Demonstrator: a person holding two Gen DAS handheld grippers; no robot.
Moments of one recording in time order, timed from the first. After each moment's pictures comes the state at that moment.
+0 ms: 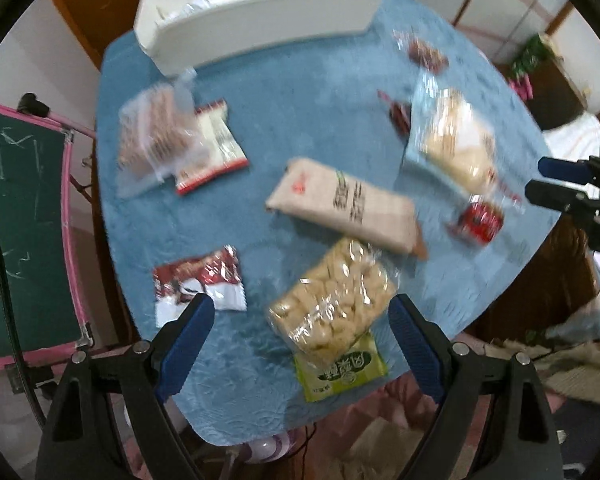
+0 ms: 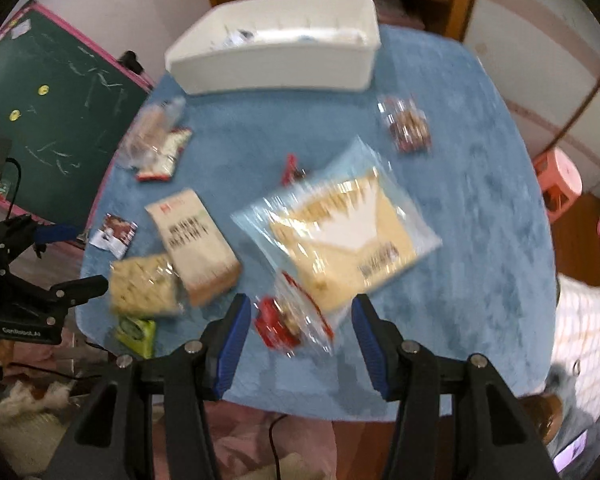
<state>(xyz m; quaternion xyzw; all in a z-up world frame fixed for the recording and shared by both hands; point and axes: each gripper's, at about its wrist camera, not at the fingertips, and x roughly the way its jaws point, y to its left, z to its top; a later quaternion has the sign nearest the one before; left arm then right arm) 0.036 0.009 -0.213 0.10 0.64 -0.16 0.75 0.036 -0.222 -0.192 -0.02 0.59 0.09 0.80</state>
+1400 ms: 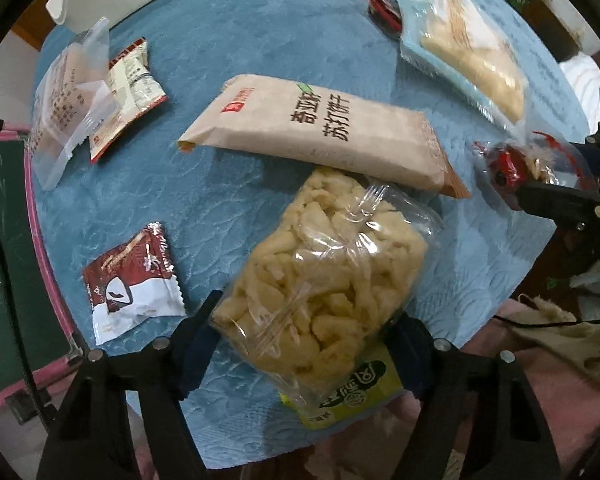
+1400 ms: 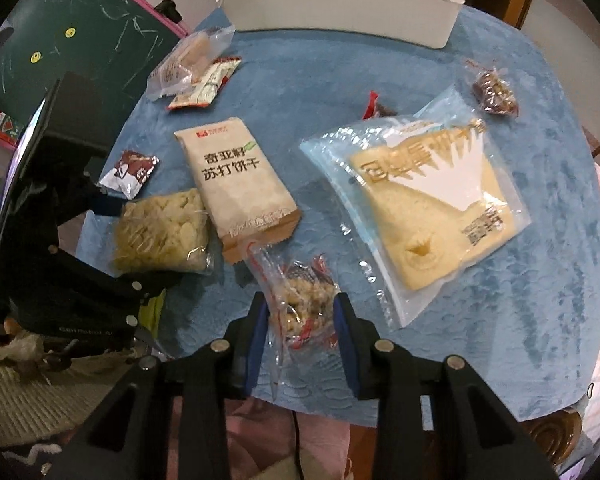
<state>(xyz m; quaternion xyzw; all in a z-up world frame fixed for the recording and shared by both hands) 0.041 -0.029 -0.284 0.15 0.68 -0.18 0.69 0.025 -0.171 -0.240 -0.06 0.61 0.16 0.77</state>
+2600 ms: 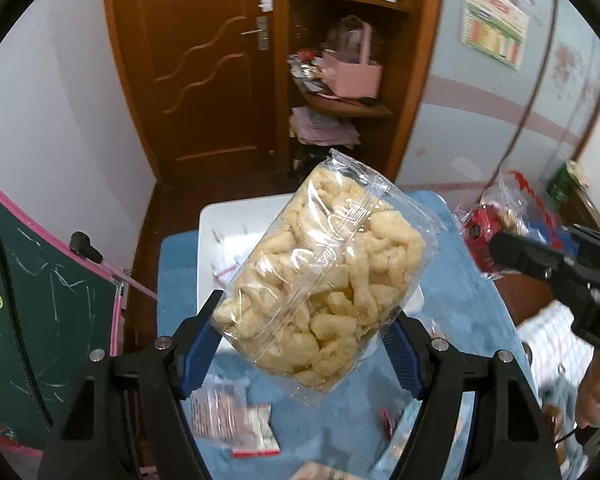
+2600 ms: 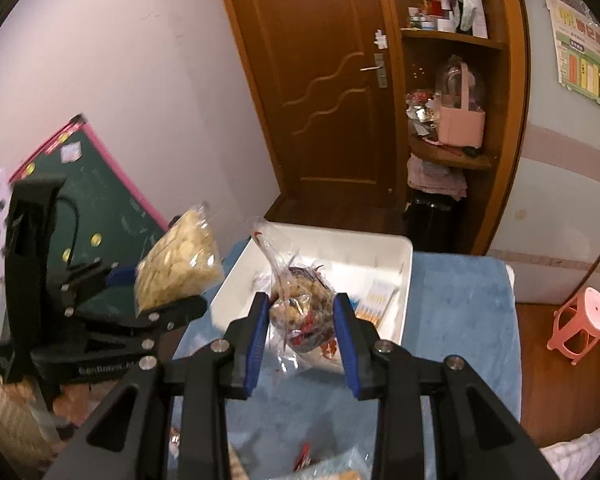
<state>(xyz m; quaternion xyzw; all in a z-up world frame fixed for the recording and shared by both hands) 0.259 -0.023 -0.002 0.02 0.45 -0.07 0.89 0.240 -0.209 0.004 0.00 0.38 0.20 0.90</state>
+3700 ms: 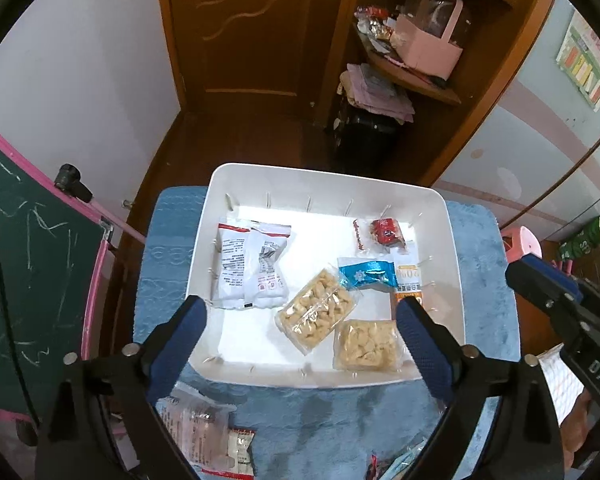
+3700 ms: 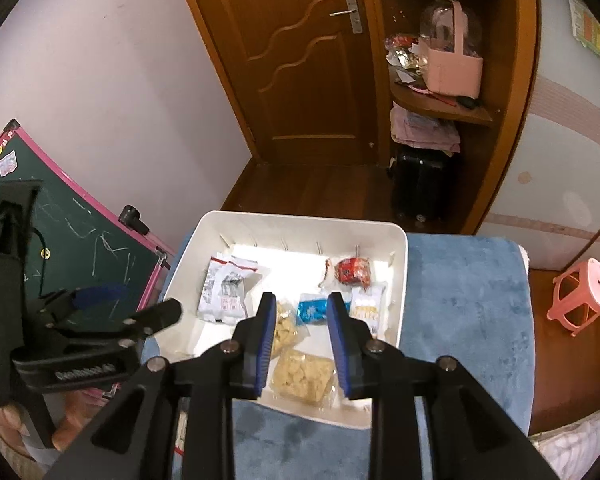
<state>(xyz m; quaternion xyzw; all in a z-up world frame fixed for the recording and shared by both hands) 0.360 0.003 -0.082 -0.07 0.53 0.00 0.84 0.358 -0.206 -0.061 0.01 0.47 0.16 0.87</state>
